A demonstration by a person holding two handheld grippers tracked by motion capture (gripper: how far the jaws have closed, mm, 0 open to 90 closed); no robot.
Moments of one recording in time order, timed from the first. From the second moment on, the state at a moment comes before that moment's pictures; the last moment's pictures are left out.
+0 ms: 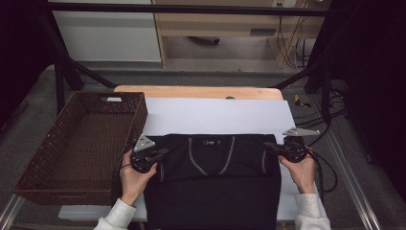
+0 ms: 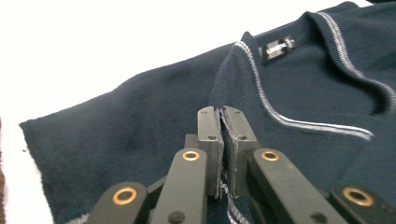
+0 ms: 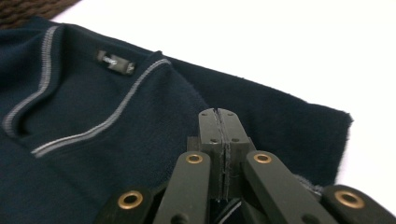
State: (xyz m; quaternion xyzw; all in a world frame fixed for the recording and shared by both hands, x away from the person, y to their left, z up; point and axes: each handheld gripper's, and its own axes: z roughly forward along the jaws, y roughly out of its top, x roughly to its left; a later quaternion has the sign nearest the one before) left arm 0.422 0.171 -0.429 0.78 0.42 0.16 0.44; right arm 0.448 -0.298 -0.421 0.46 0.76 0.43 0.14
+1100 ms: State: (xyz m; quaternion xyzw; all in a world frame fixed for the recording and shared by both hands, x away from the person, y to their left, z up) left arm 0.322 0.174 -0.451 0.81 0.36 0.09 0.44; right arm 0.332 -0.309 -0.452 0.47 0.78 0.41 0.09
